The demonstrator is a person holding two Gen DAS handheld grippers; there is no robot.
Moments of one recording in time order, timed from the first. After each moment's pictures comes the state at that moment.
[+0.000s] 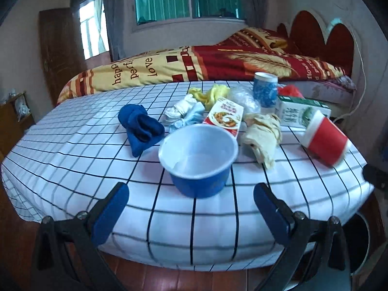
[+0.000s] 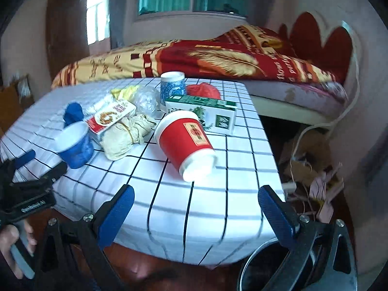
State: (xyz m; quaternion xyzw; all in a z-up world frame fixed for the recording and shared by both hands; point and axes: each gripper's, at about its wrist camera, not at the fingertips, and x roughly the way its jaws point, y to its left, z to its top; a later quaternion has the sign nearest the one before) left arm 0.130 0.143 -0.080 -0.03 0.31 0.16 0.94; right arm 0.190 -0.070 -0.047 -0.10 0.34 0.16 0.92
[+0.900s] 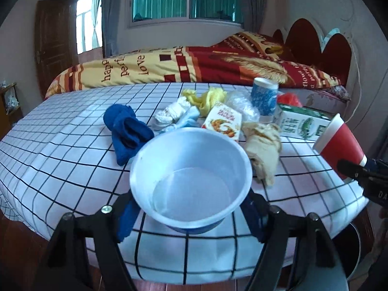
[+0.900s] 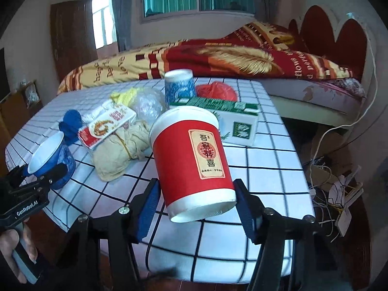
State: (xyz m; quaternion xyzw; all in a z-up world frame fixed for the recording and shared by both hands) left arm 0.144 0.152 -0.070 -0.06 0.31 0.12 0.94; right arm 0.229 -0.064 -0.062 -0.06 0.34 0.20 0.92
